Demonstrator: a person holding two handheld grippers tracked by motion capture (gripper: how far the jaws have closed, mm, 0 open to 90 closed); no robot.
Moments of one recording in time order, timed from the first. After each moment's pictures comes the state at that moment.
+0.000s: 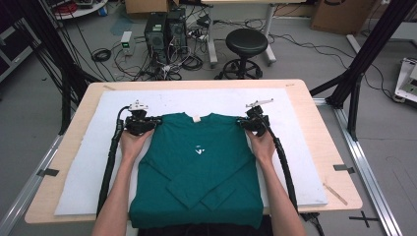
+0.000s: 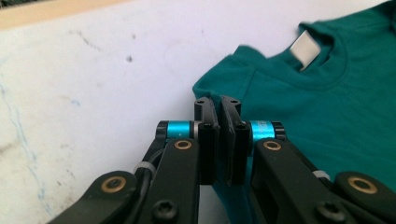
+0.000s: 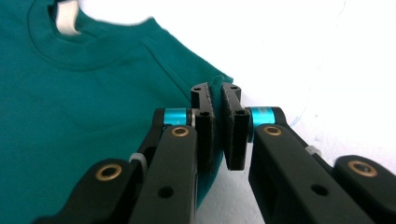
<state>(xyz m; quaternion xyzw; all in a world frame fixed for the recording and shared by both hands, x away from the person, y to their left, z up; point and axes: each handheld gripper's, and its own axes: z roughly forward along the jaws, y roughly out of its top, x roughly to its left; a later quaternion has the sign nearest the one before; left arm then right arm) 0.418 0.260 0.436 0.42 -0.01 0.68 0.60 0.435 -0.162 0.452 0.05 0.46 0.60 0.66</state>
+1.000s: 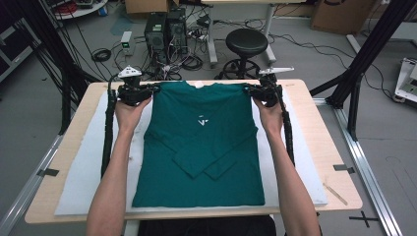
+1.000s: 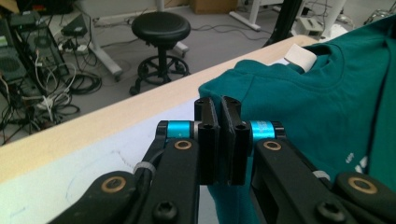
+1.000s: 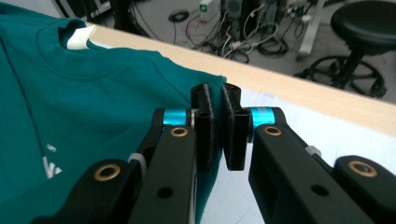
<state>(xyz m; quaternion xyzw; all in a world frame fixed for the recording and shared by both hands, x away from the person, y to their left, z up) 0.314 0.250 0.458 0.36 -0.07 0.69 0.62 0.331 -0.183 0.473 -0.01 0.39 0.64 0.66</state>
